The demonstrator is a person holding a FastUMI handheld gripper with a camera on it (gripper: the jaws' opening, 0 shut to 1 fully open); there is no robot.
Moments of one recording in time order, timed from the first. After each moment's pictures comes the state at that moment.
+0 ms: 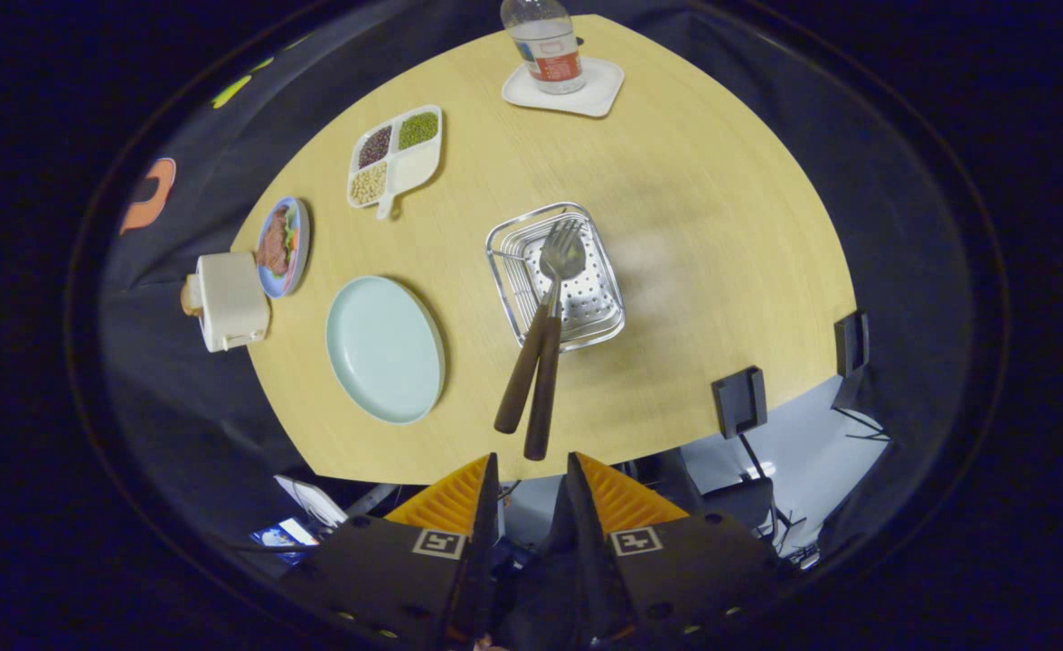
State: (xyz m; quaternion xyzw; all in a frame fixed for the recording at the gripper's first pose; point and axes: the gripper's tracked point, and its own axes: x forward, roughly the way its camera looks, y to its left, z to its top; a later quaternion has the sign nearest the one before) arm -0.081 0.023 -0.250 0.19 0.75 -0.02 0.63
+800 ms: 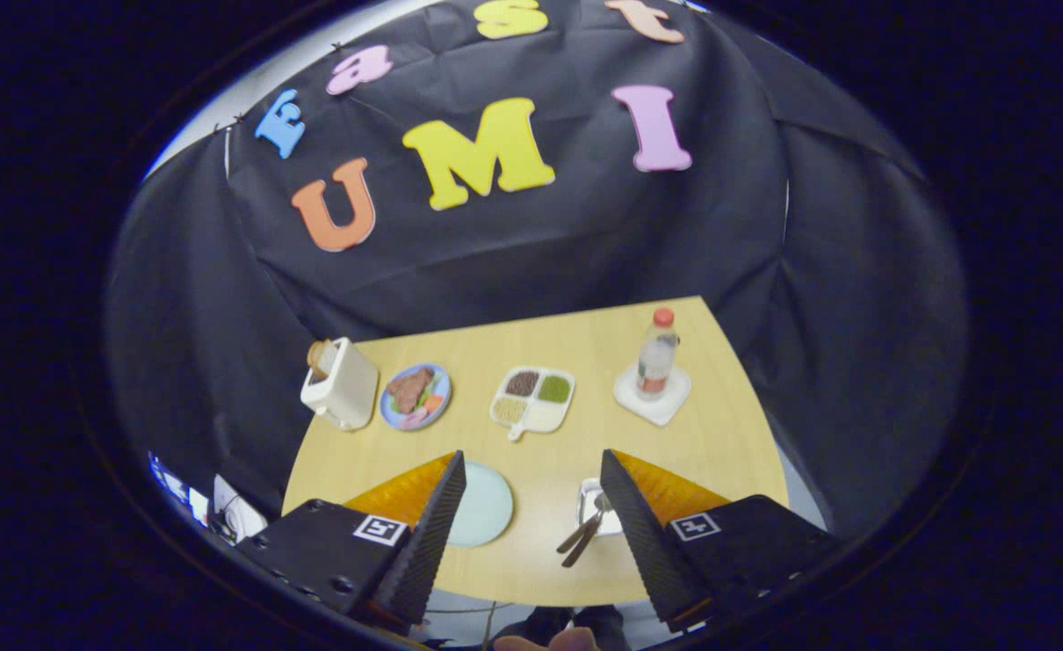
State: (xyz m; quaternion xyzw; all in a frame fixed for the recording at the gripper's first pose) arm 0.018 0.035 -0.044 0.08 0.34 0.09 0.93
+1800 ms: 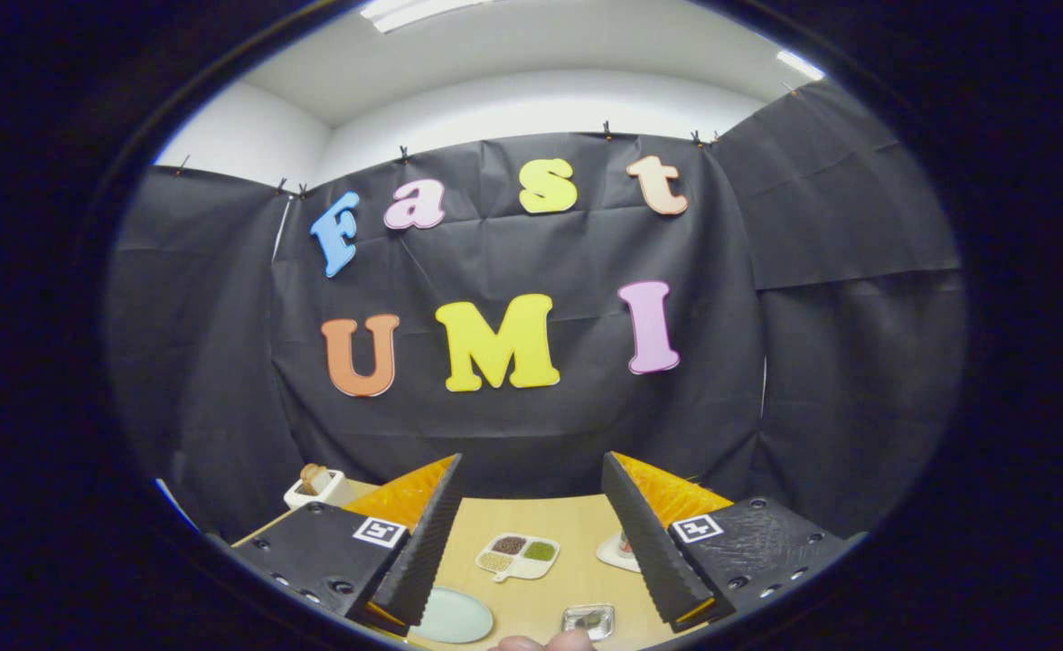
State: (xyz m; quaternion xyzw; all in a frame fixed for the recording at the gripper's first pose) arm 0.020 0.041 0.040 0.04 0.04 0.06 1.00
